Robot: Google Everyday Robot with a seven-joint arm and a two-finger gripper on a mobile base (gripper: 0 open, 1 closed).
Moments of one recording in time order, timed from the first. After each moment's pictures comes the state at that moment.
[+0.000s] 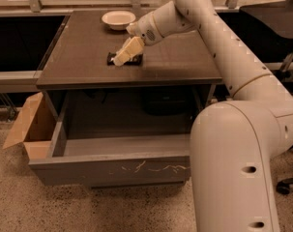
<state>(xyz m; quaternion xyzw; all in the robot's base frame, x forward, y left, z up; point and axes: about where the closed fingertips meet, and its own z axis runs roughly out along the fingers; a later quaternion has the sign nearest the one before) 0.760 0.064 0.884 -0.57 0.66 0.30 0.38</state>
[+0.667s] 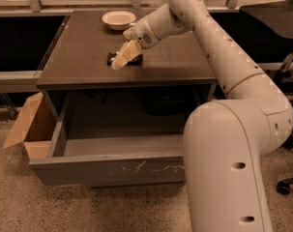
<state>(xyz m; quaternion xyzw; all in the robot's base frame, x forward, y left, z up) 0.759 0.071 0.868 -0.58 0.66 0.30 0.36</state>
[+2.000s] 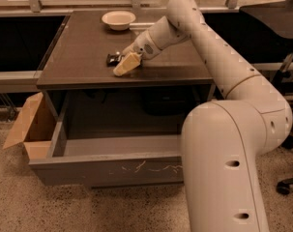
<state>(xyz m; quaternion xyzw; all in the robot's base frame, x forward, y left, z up) 0.754 0.061 0.813 -0.57 0.71 0.30 0.29</state>
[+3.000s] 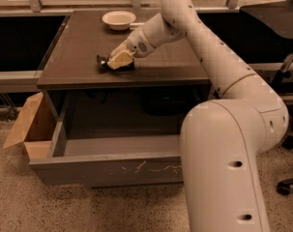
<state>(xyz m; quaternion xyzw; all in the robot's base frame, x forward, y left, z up) 0.746 0.082 0.838 -0.59 0.67 0.32 0.32</state>
